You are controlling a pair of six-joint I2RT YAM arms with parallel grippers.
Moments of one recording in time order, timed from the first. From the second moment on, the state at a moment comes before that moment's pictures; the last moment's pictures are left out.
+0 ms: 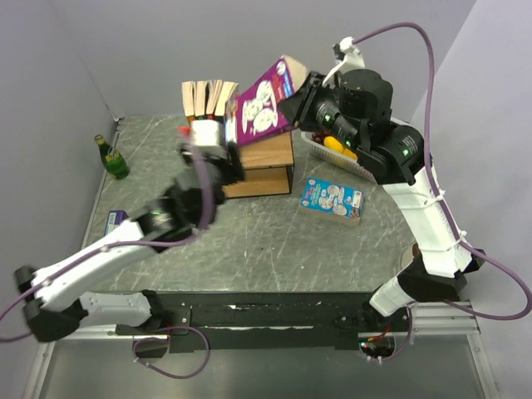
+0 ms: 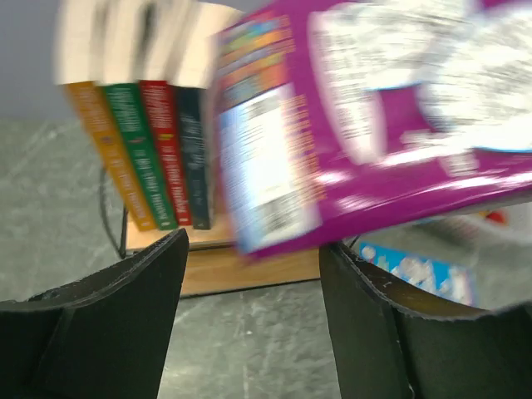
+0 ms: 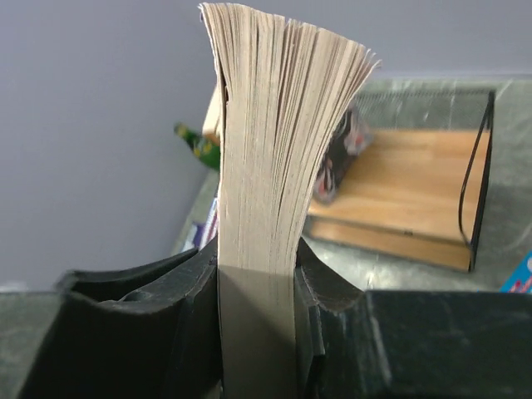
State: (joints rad) left arm -1.05 1.19 1.29 -0.17 -0.94 -0.20; right arm 0.71 1.53 2.20 -0.87 0.17 0.54
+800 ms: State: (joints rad) left arm -0.01 1.22 1.28 -0.38 -0.34 -0.87; right arm 0.65 1.77 2.34 -1.00 0.33 0.36
